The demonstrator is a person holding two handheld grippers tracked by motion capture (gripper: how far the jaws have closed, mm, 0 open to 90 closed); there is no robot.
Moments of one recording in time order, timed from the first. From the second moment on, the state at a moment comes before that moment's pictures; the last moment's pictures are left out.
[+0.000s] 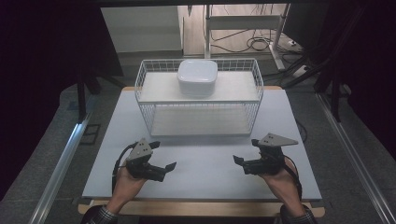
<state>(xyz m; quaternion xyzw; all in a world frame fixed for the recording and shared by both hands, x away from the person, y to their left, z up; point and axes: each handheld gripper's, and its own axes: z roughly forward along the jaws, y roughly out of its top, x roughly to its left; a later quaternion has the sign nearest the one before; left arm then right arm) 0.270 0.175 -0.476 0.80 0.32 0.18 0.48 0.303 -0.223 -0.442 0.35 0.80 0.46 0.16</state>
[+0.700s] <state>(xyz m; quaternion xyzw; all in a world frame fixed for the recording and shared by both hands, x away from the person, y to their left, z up) 0.261 0.180 -0.497 0.81 0.32 0.18 0.46 0.283 -0.273 -0.452 0.41 0.79 0.41 0.18</state>
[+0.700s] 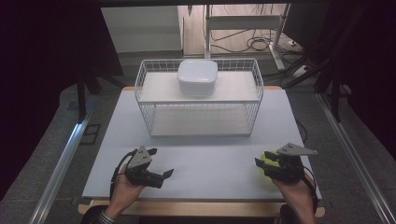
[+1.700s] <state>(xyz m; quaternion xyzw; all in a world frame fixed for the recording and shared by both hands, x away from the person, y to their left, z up) 0.262 0.175 -0.501 0.81 0.32 0.18 0.45 0.261 -0.348 -0.464 0.51 0.75 0.33 0.25</state>
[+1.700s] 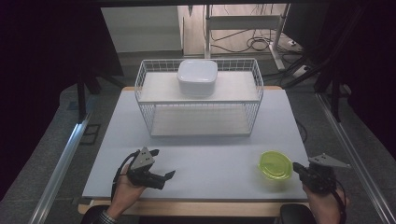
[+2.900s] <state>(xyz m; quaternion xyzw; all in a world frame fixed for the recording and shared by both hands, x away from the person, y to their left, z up) 0.263 0.172 -0.502 0.82 0.31 0.18 0.44 0.284 -0.298 -0.477 0.46 0.79 0.34 0.21</state>
